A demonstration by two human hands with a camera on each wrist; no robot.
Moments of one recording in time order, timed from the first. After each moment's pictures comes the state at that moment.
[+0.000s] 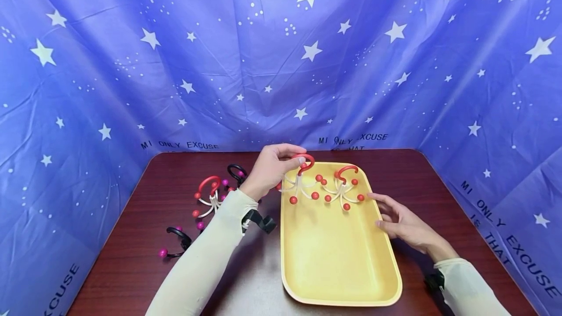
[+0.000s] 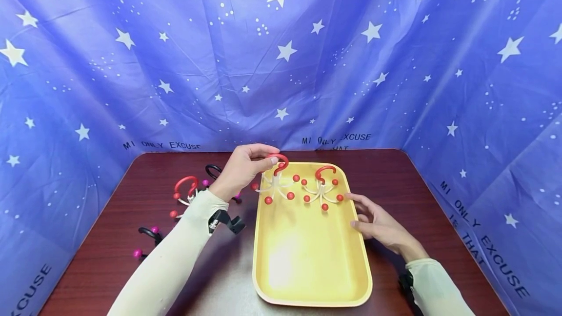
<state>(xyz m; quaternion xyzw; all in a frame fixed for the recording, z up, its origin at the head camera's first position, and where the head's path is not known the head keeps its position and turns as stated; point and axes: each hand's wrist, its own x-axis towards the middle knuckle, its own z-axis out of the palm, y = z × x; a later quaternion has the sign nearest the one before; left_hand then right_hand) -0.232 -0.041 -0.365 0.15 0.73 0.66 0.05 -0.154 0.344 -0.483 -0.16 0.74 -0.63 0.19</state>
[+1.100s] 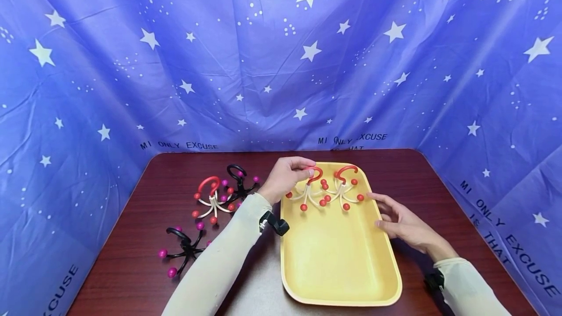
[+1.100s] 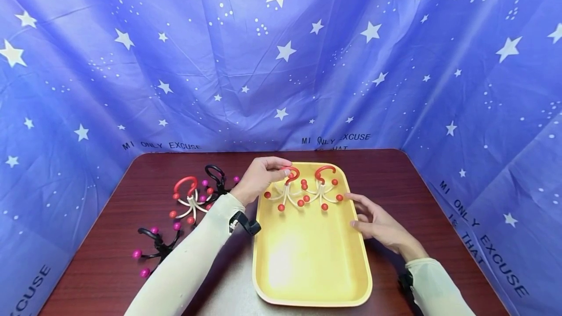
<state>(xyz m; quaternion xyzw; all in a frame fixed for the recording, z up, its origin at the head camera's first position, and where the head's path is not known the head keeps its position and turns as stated) -0.249 -0.010 -0.418 0.14 0.73 0.66 0.10 -0.153 0.343 -0.483 -0.15 0.74 -0.63 0.20</state>
